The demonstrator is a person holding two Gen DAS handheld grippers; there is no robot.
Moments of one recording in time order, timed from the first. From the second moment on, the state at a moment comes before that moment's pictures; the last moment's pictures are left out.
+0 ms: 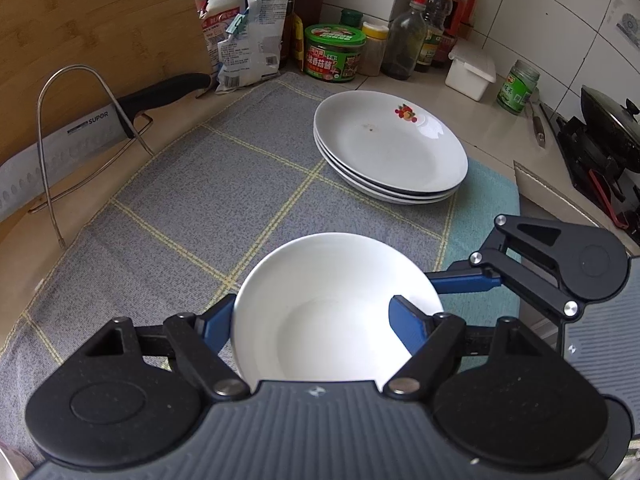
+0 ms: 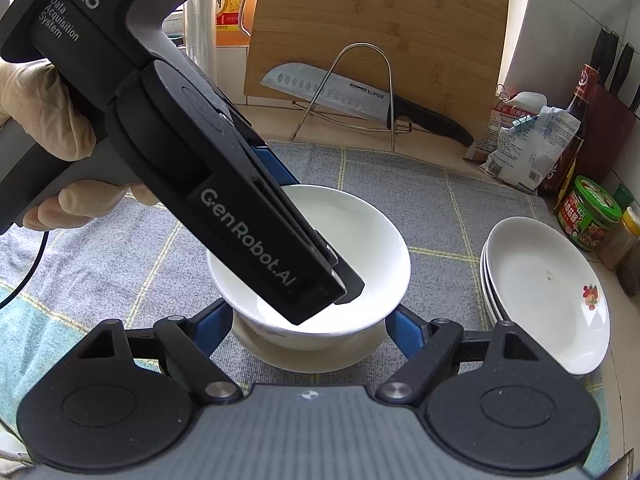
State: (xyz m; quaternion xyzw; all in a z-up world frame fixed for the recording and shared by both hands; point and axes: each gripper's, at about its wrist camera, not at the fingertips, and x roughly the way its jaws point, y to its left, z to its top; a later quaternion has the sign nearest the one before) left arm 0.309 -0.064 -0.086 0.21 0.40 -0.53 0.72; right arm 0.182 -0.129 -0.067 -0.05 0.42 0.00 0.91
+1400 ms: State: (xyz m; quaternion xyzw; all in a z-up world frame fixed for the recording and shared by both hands) left arm 0.284 -0.041 -0.086 0.20 0.35 -0.56 0.72; right arm 0.172 -0.137 -0.065 -0.03 0.41 0.01 0.91
